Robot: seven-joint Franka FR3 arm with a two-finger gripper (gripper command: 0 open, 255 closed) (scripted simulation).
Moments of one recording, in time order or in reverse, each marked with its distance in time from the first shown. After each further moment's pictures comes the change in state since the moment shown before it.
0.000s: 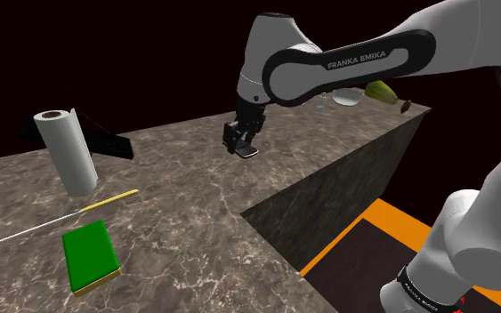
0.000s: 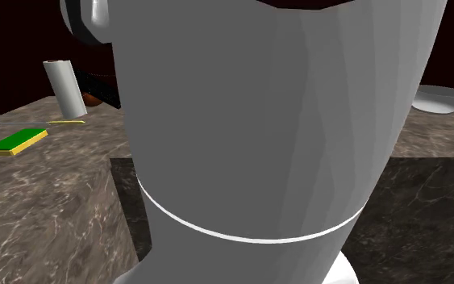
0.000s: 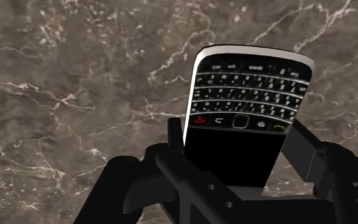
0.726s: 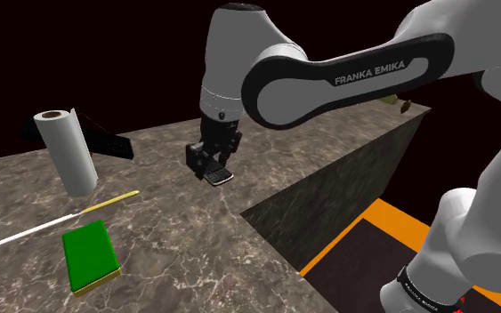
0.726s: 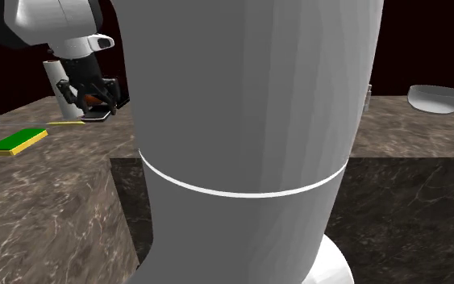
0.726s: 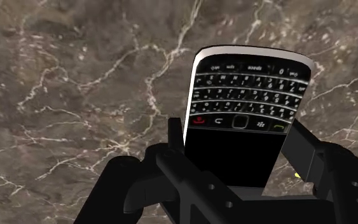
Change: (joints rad) arm 0.121 0.076 0.146 0.100 -0.071 -0.052 0.293
